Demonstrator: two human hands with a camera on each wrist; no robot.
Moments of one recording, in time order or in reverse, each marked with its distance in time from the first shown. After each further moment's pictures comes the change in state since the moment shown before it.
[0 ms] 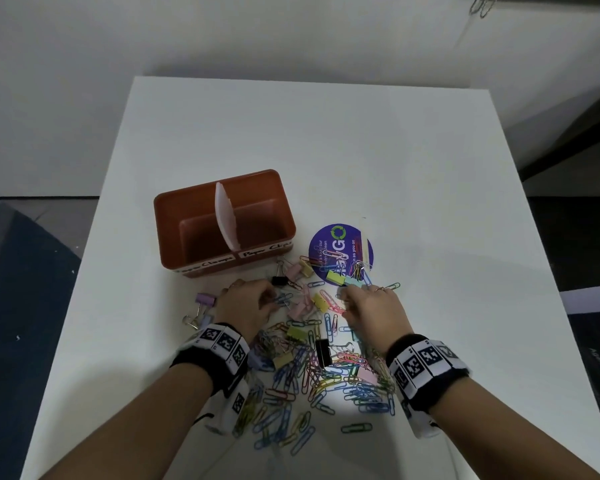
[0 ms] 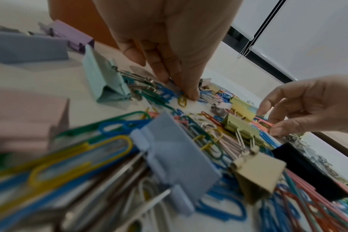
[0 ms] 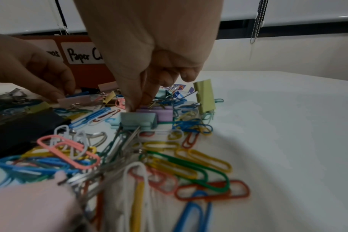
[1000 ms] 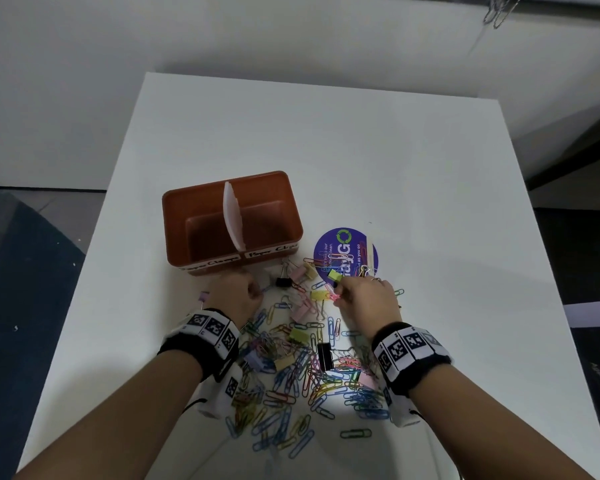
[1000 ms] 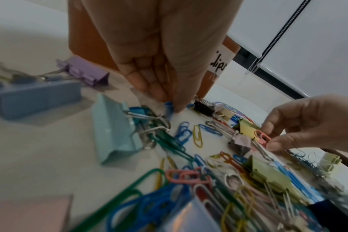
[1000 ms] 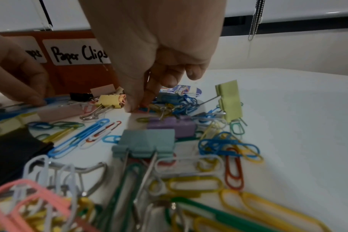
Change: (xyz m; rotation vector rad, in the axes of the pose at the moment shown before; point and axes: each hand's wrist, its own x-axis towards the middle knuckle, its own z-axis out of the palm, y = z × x) left_hand 0.017 -0.014 -0.021 -0.017 -0.038 -0.095; right_hand 0.028 -0.015 -0.006 0.040 0.001 0.090
